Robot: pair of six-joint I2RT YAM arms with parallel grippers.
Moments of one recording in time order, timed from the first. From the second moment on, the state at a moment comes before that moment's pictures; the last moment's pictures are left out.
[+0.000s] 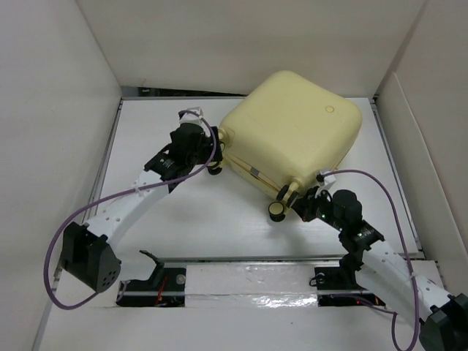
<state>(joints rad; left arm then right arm) -0.55 1.24 1.04 -0.36 -0.27 -0.49 0.47 0.64 0.26 0.05 -0.23 0.37</state>
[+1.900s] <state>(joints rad) -0.80 1.11 0.62 0.14 -0.10 -0.75 0.24 0.84 0.21 0.46 -0.22 0.48</state>
